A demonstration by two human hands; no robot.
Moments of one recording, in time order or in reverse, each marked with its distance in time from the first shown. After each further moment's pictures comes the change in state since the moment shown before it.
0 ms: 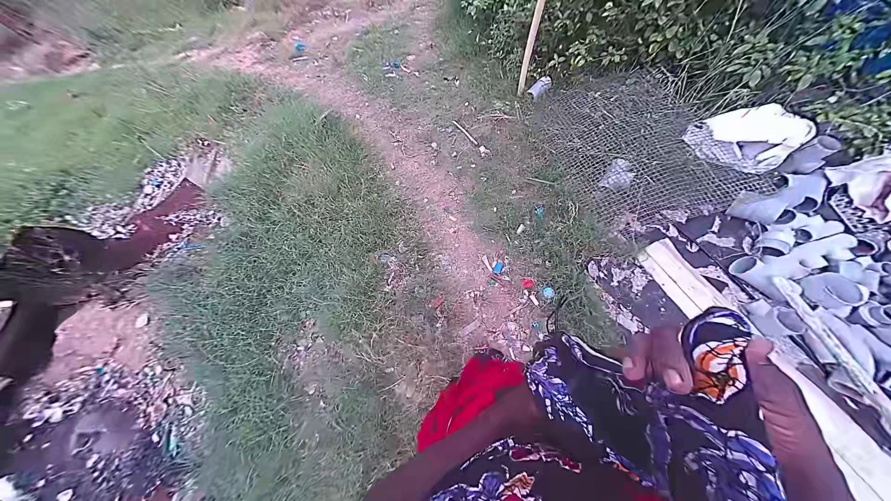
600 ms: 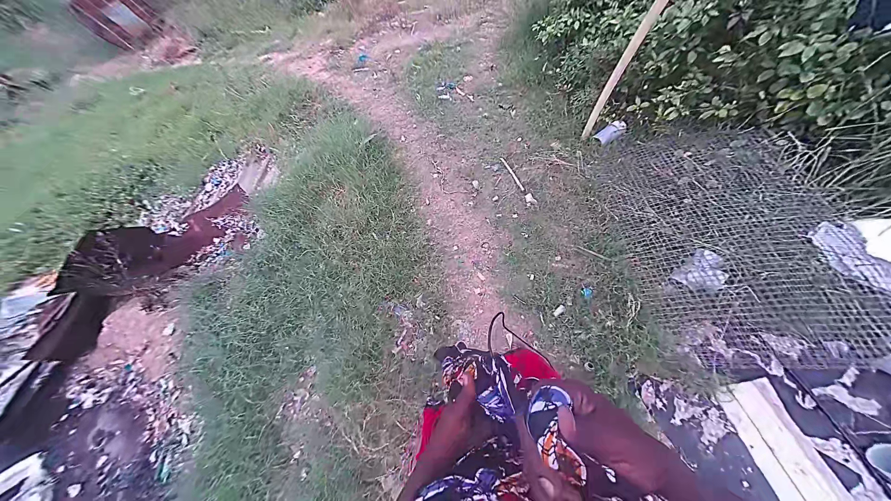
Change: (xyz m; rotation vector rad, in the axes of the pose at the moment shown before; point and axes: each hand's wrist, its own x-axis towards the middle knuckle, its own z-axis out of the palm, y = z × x) left_hand 0.196 0.037 -0.286 -0.753 0.841 -0.123; right_hand 0.412 0.061 -0.075 0.447 -0.574 0.483
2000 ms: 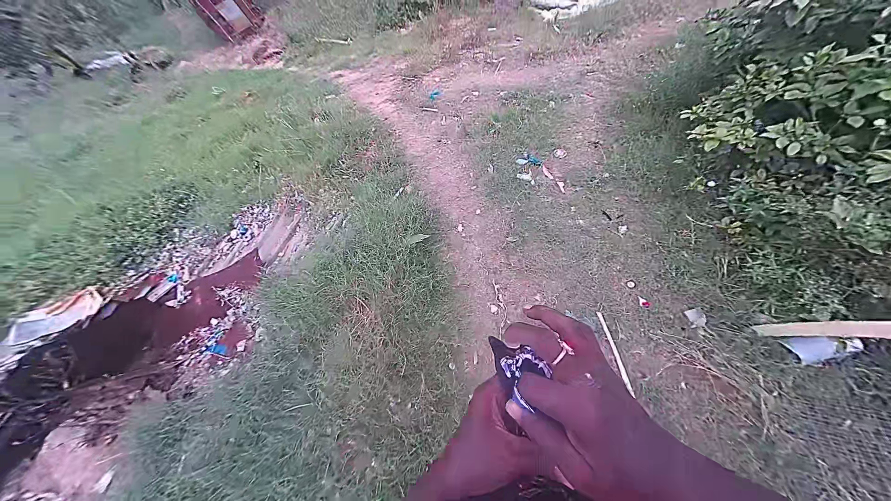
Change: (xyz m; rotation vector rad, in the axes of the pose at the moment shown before) left_hand 0.821 0.679 -0.084 0.253 -0.134 0.473; right_hand 0.899 -0.388 -0.512 -1.774 0.002 -0.478
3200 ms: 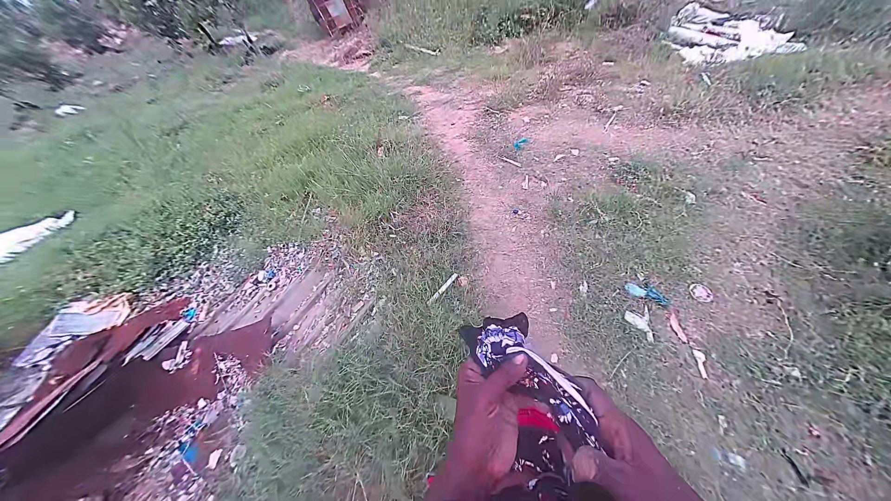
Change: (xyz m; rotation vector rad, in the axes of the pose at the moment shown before) left_hand 0.689 0.212 -0.494 -0.545 0.804 0.108; right_hand 0.647 0.517 0.201 1.062 -0.339 0.633
